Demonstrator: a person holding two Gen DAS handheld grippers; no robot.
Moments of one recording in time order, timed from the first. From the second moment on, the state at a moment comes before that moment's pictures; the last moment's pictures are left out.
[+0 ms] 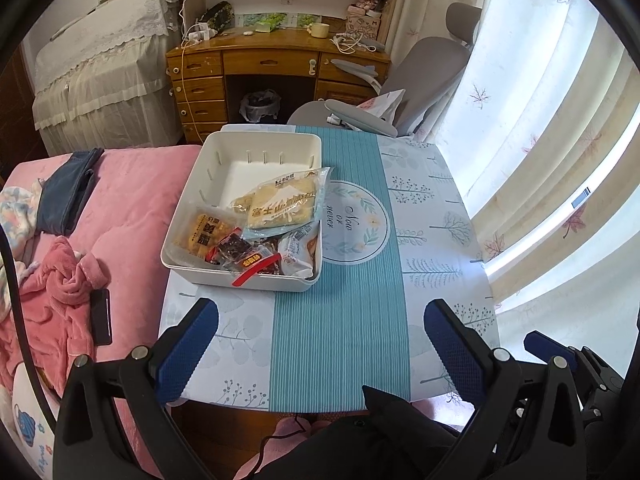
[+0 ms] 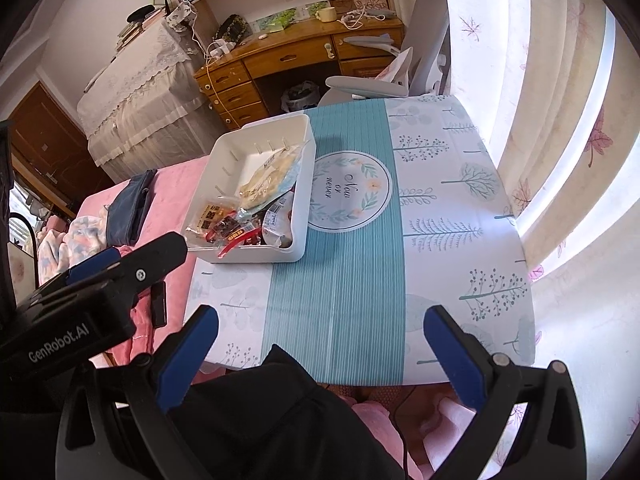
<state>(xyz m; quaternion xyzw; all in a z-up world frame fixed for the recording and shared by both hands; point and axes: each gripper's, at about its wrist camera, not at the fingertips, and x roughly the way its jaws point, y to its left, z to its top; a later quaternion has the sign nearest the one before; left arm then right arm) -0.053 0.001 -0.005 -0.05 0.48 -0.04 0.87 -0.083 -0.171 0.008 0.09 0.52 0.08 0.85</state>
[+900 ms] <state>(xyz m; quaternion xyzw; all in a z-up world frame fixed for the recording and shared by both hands) -0.046 -0.001 -0.007 -0.05 0.48 -0.04 0.87 -0.075 -0.170 0.002 0.09 0.53 0.07 0.84</state>
